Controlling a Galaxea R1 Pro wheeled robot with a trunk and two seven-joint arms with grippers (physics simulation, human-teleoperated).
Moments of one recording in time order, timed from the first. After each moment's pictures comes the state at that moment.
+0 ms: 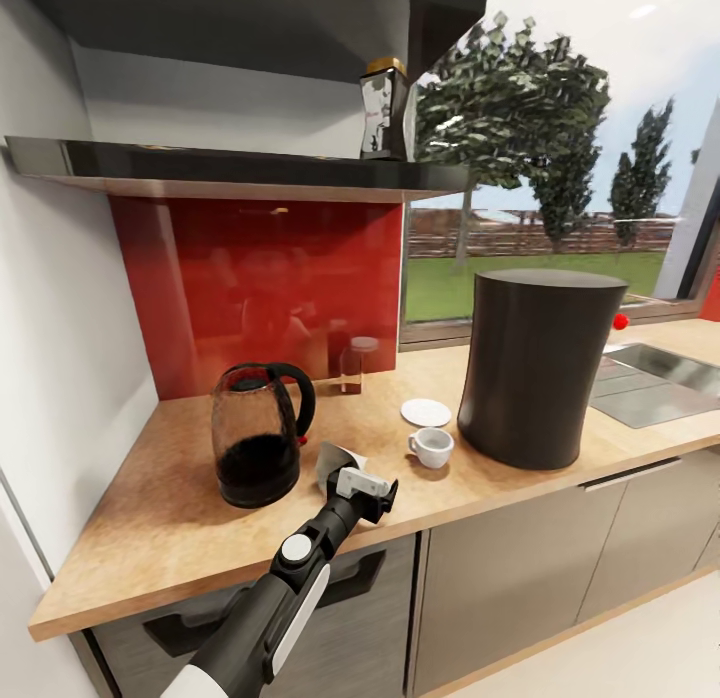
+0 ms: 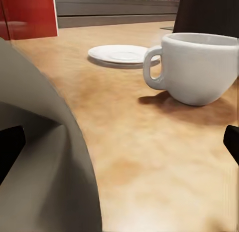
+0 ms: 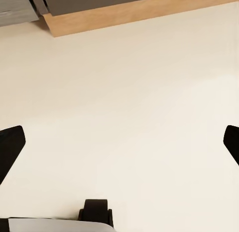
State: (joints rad) left arm -0.47 -0.17 -0.41 -1.02 0.07 0.04 -0.08; right arm -0.04 -0.07 0.01 -0.41 0.03 -0.11 0.00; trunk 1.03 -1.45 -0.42
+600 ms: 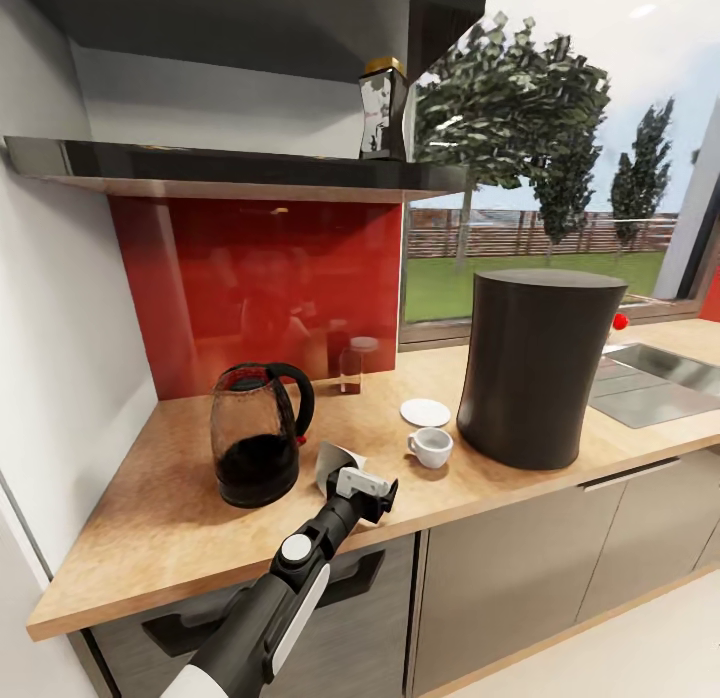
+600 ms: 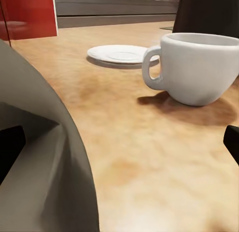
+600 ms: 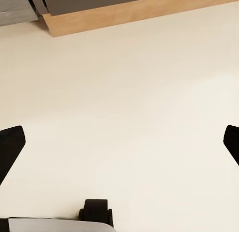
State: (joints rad) left arm -0.47 -0.17 -0.41 -1.02 0.07 0.04 -0.08; right arm -0.04 -0.07 0.01 -0.41 0.03 -0.11 0.00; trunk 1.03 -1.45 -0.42
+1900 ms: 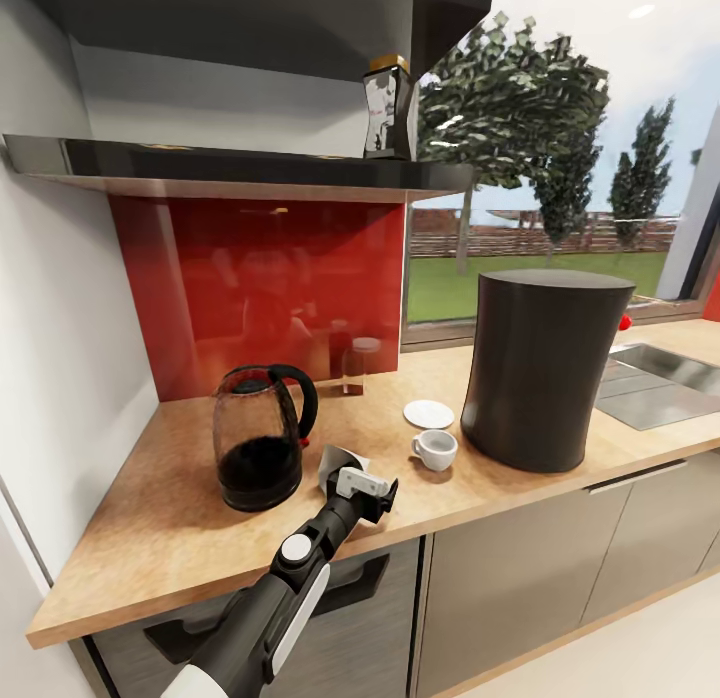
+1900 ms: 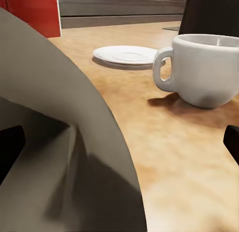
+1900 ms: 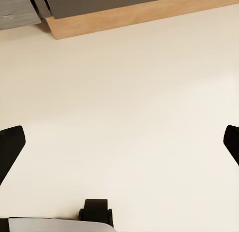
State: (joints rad) left arm -0.47 -0.17 -0.41 -1.02 0.07 0.04 -0.08; right arm -0.04 -0.07 0.01 -0.41 0.03 -0.11 0.00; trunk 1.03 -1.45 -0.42
